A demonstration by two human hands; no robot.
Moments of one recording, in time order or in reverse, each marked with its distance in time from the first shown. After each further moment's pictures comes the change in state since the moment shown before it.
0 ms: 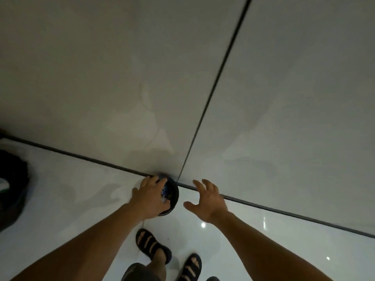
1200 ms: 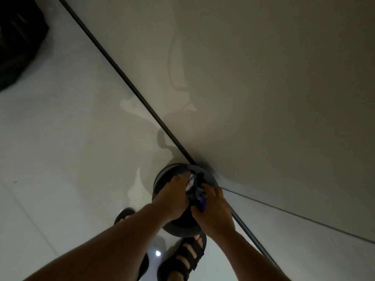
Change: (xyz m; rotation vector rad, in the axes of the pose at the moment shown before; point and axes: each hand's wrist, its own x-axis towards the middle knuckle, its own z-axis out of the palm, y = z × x) left_hand 0.286 -0.162 0.246 -0.748 0.133 -0.295; right_hand 0.314 0.015 0.273 -0.025 -0.234 -0.215
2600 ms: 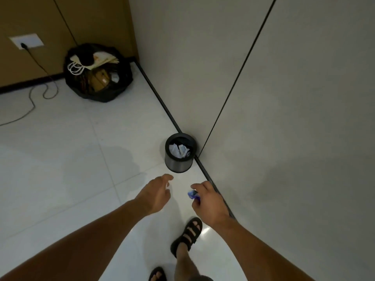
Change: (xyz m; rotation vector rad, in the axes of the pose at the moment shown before) left_hand -0.566 0.192 0.150 -0.015 0.351 -0.095; right_hand -0.532 0.093 -0.145 -0.239 0.036 -0.536
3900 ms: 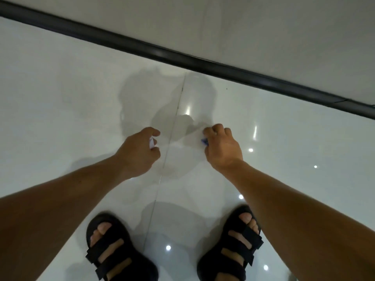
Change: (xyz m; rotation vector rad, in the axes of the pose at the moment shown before) left_hand 0.185 -0.104 0.734 0.329 -0.522 0.197; right_hand -0.185 0.613 0.538 0.129 0.193 0.725
